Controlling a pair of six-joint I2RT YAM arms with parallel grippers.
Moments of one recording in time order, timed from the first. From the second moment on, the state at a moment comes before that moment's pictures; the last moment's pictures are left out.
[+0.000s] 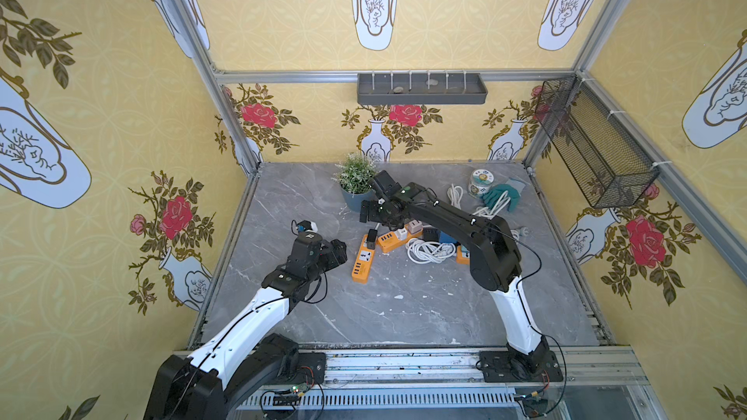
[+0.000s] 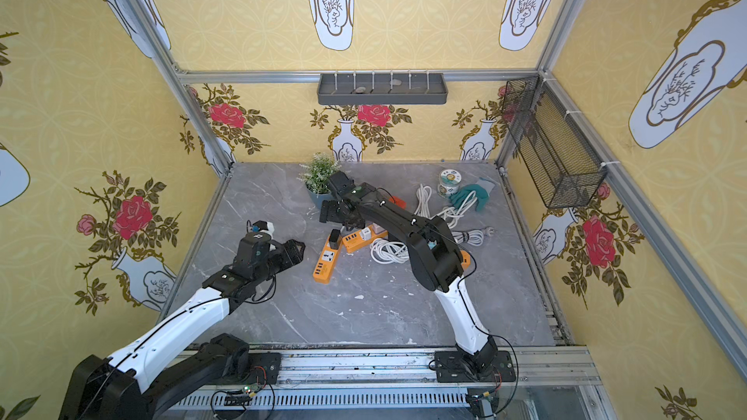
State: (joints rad) left arm -0.40 0.95 0.49 -0.23 -0.06 -0.73; right arm 0.84 2.26 1.99 -0.81 -0.04 0.79
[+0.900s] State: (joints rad) left arm -0.36 0.99 0.48 -0.21 0.01 -0.65; right arm 0.93 2.44 2.25 -1.03 0.01 0.88
